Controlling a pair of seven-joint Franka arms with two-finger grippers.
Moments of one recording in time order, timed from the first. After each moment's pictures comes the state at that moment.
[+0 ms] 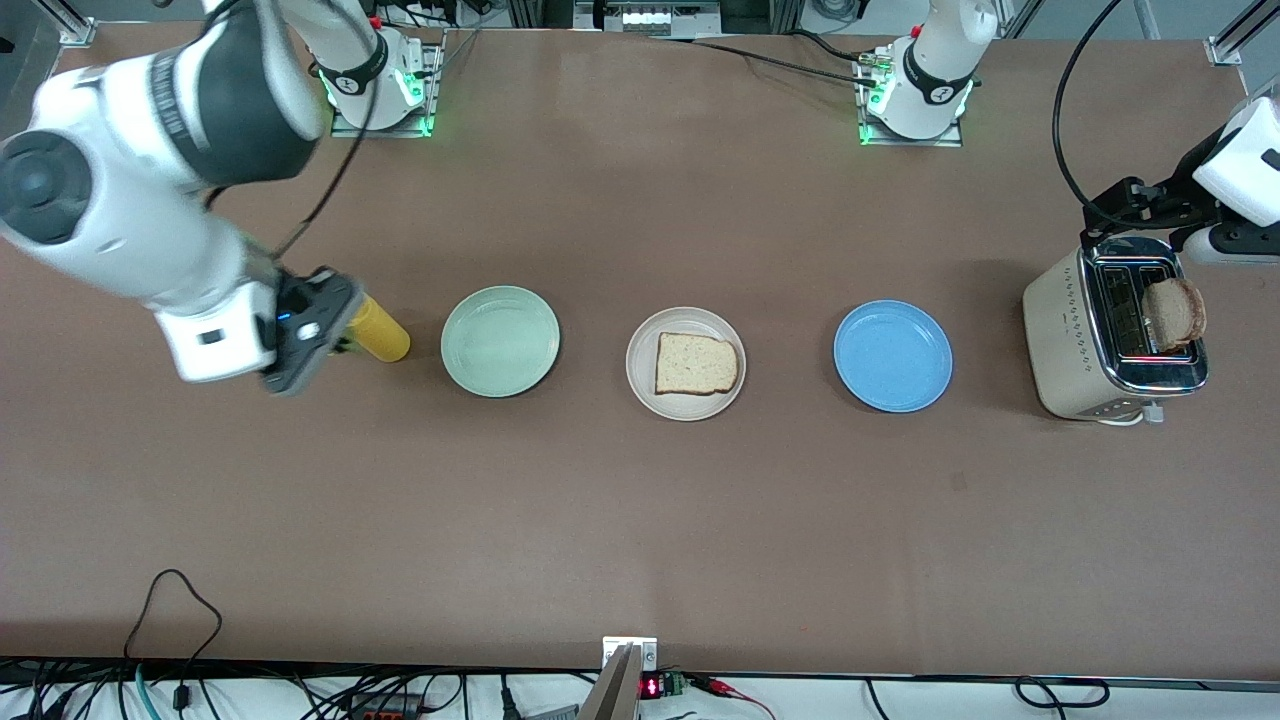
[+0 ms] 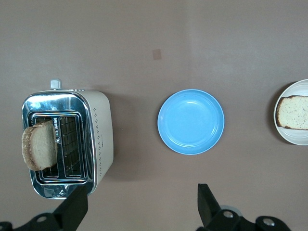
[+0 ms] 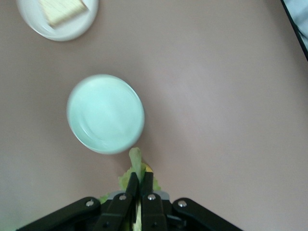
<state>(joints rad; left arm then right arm) -0.04 -0.06 0.04 -1.70 0.02 1.61 0.01 0.55 0.37 -0.28 -1.35 0.18 1.67 -0.85</state>
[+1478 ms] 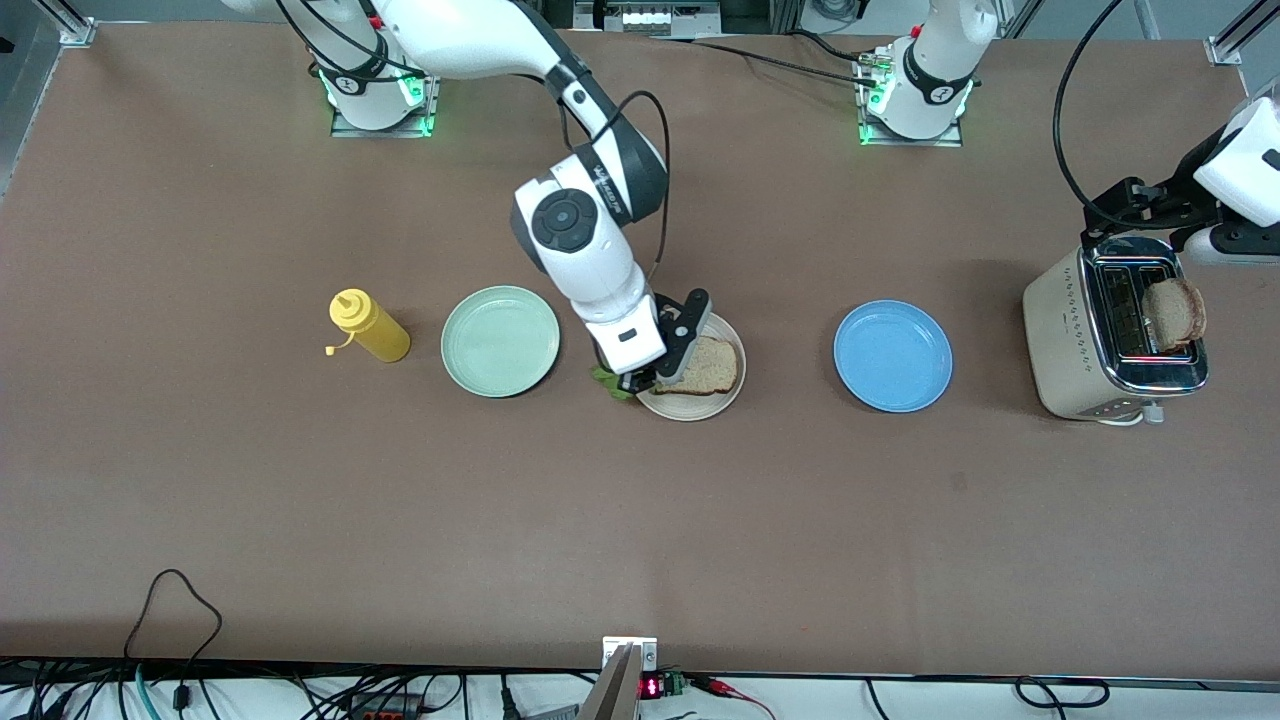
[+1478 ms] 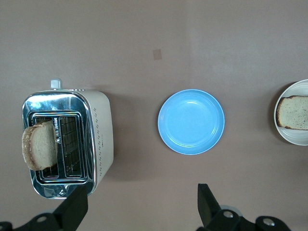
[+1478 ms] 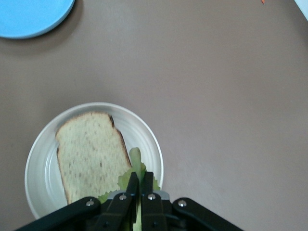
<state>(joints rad) -0.04 -0.06 0.04 -1.70 0.02 1.61 0.01 0.93 0.81 -0.26 -1.31 0.39 2.43 -0.63</state>
